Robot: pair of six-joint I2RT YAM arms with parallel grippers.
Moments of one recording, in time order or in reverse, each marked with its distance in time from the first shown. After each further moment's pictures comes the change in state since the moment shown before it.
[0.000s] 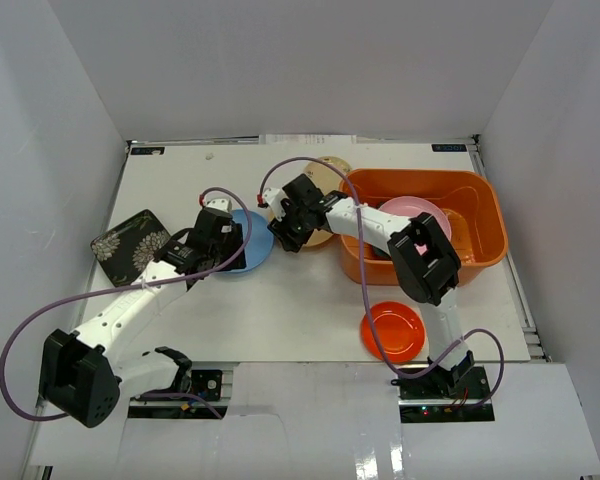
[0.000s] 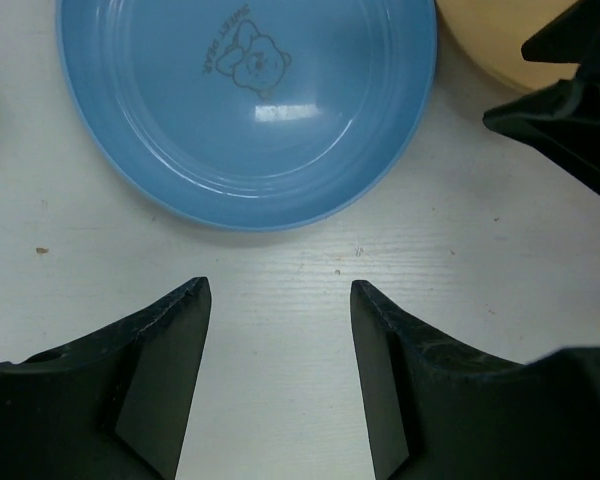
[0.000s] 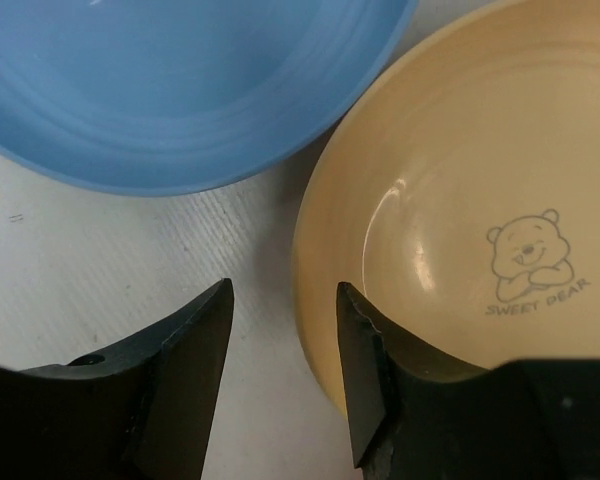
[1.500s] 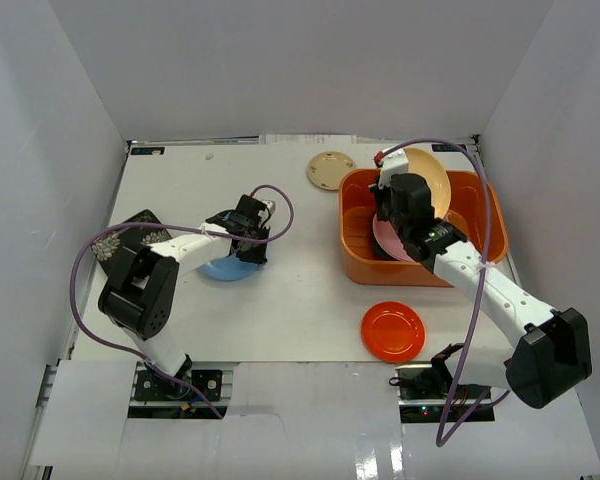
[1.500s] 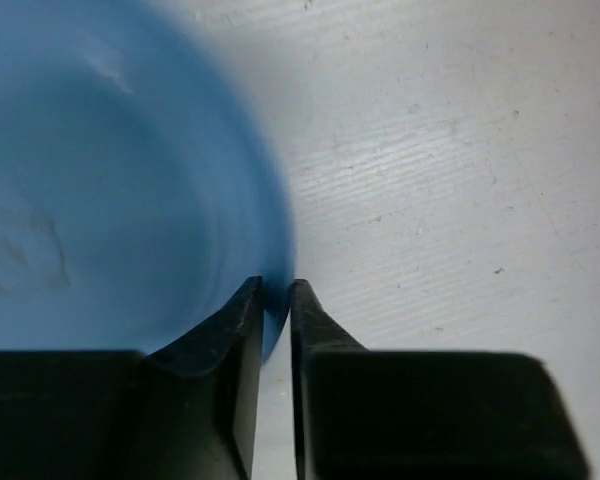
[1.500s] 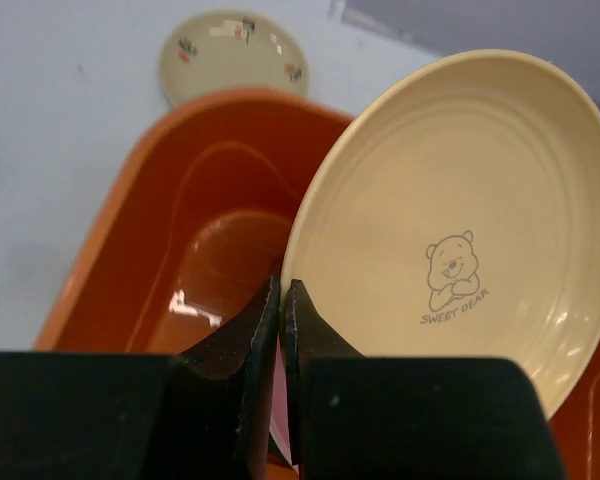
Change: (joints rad) left arm -0.013 0.531 0.142 0.180 0.252 0.176; right arm -0.225 -0.835 -0.597 0.394 0.539 0.224
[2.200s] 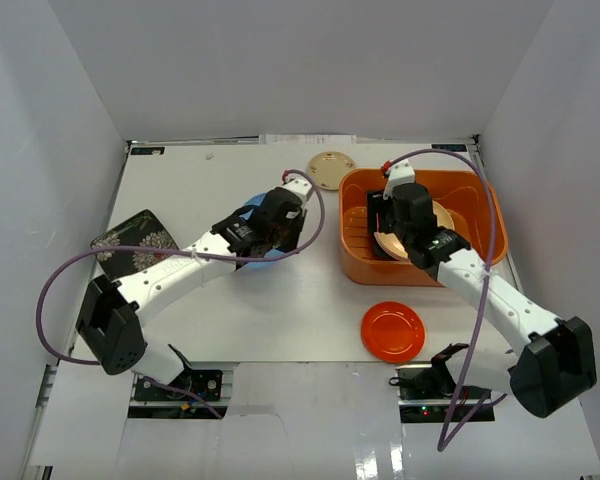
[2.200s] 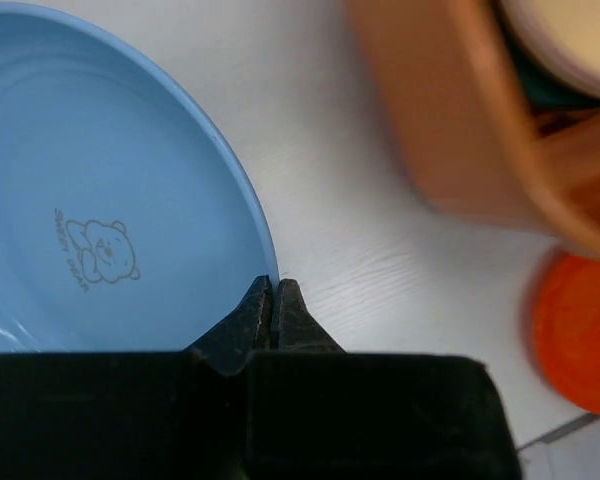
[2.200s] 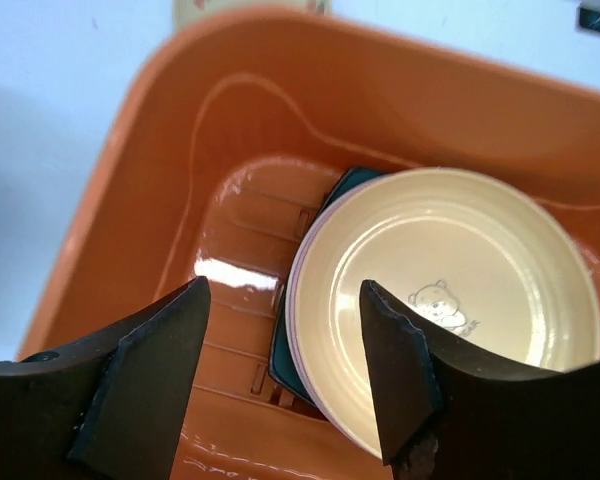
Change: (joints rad) left arm -0.292 -0.212 0.191 -0.094 -0.223 -0.031; right arm -0.016 -0.029 -0.095 -0.093 -0.034 0.131
